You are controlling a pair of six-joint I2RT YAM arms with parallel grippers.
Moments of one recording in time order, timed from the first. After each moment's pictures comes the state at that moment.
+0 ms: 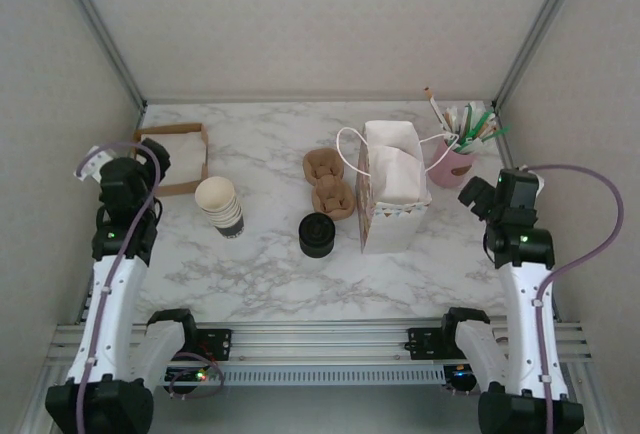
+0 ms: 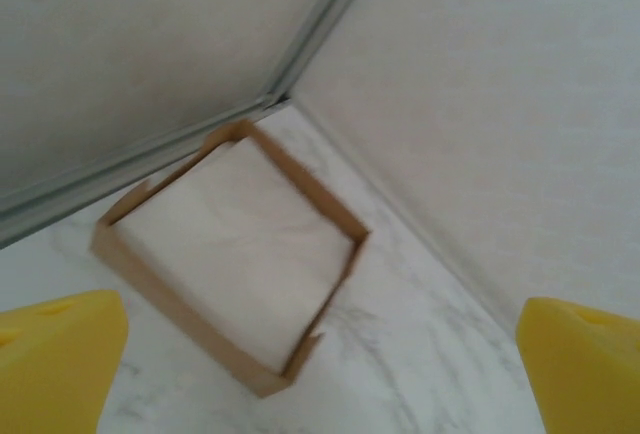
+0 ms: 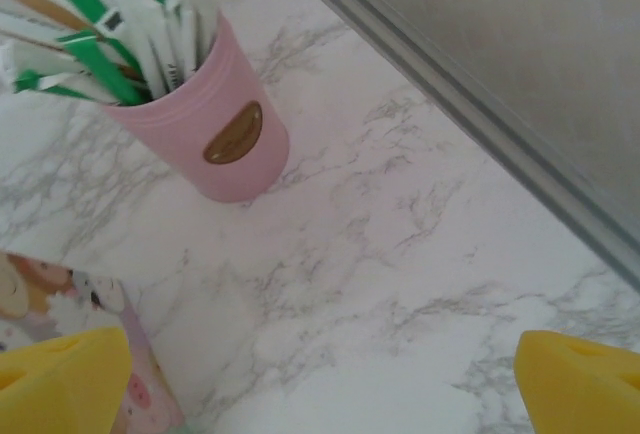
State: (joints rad) left arm 0.16 0.85 0.79 -0.28 -0.30 -0.71; right arm -0.09 0.80 0.91 -0.82 0.21 0.46
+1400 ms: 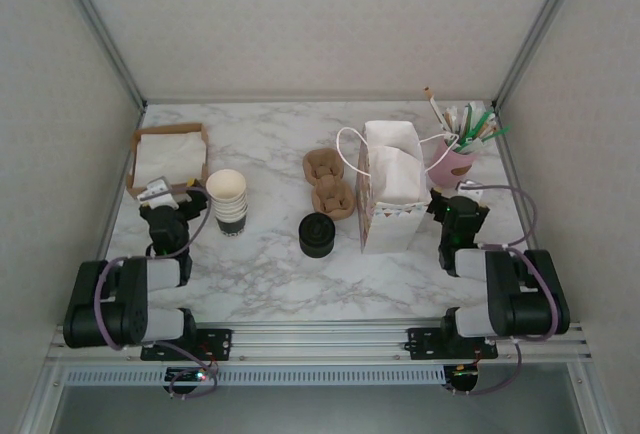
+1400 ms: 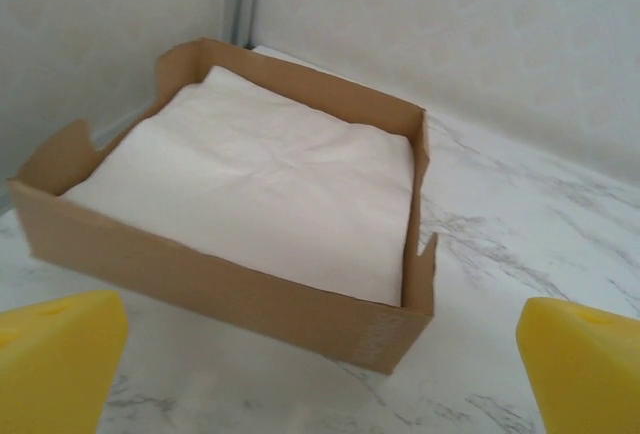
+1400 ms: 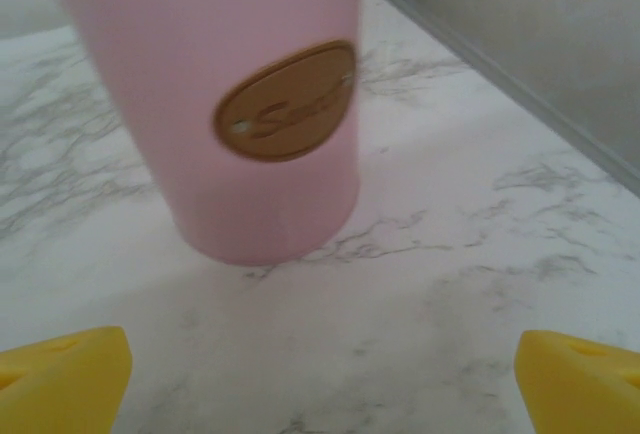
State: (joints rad) left arm 0.11 1.37 0.20 1.00 -0.19 -0.26; right arm 0.07 1.41 0.28 0.71 0.32 0.19
